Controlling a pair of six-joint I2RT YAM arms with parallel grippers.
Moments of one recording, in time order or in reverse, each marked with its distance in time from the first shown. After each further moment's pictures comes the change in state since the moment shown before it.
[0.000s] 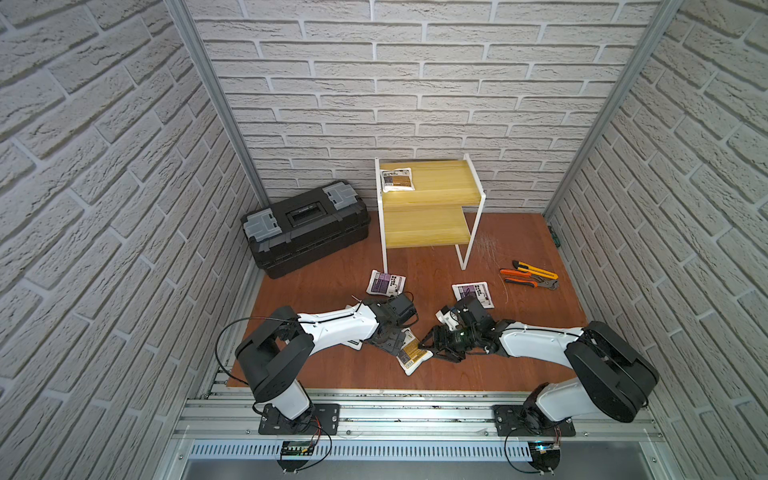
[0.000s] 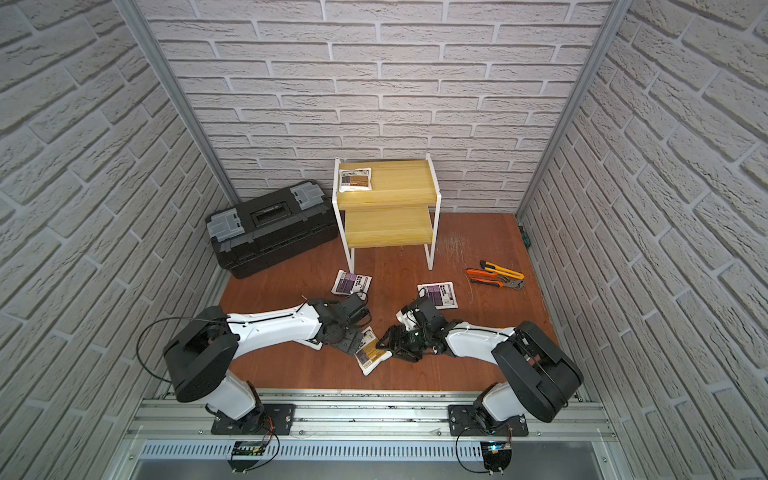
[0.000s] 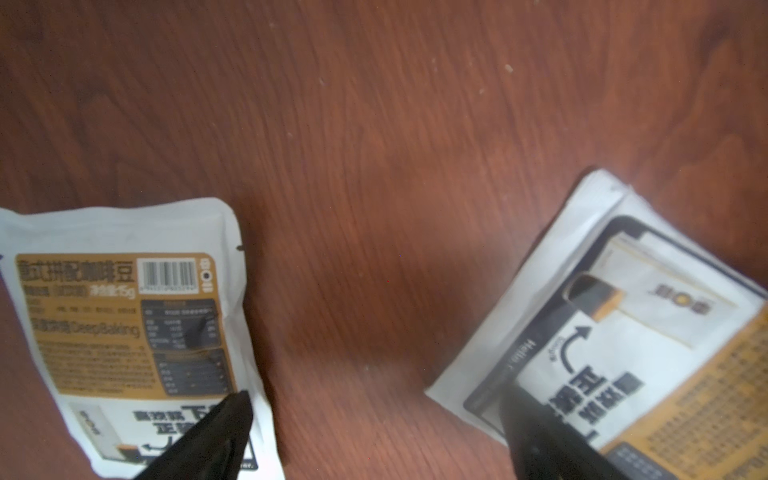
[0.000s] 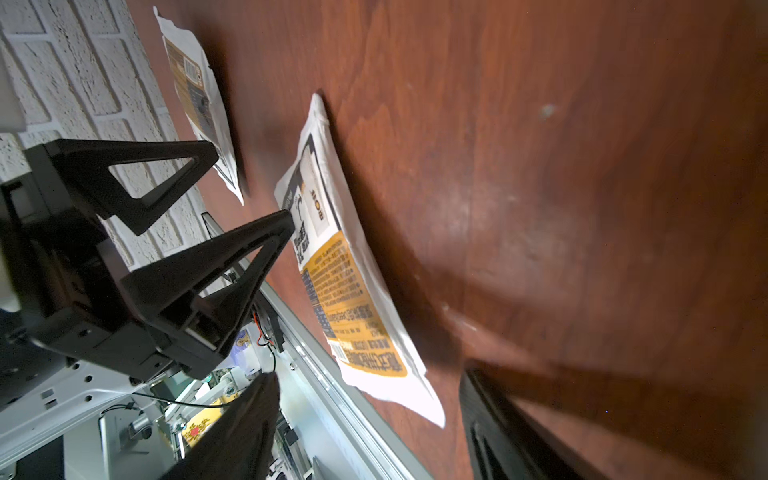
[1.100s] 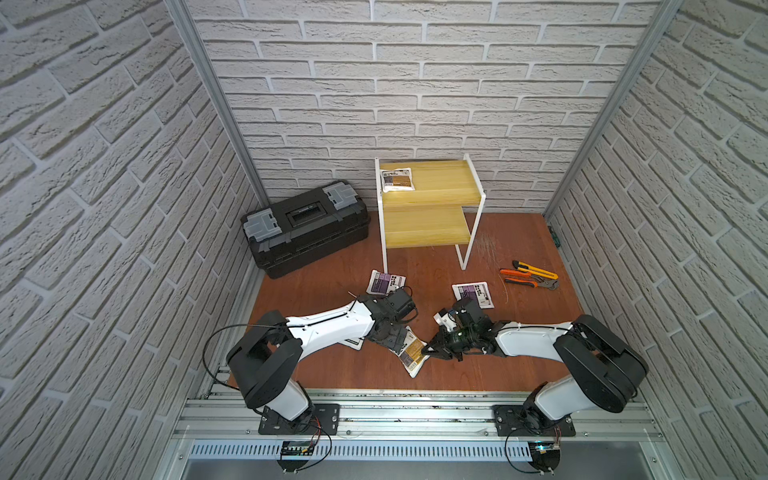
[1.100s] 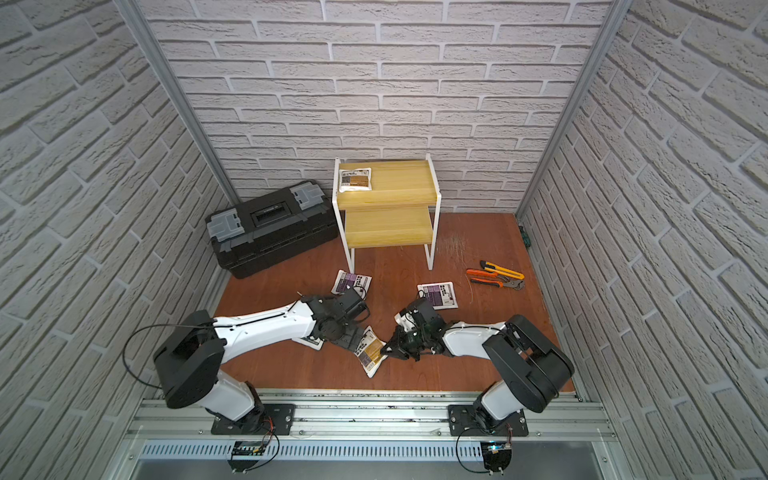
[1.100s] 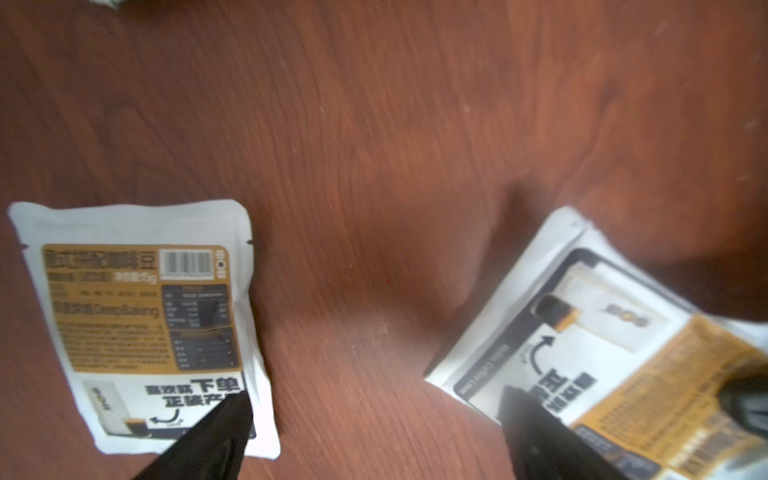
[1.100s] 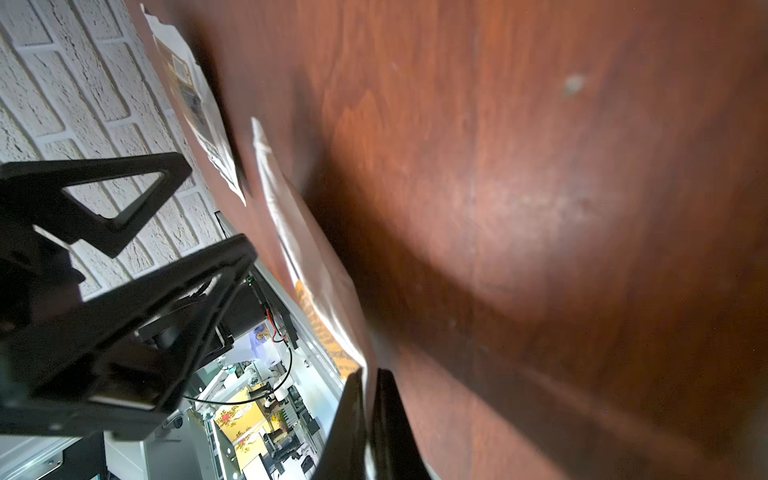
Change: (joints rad) left arm 0.032 -0.092 0.065 -0.057 0.060 -0.039; right arm 0.005 0.012 -0.009 0.036 -0.035 0.067
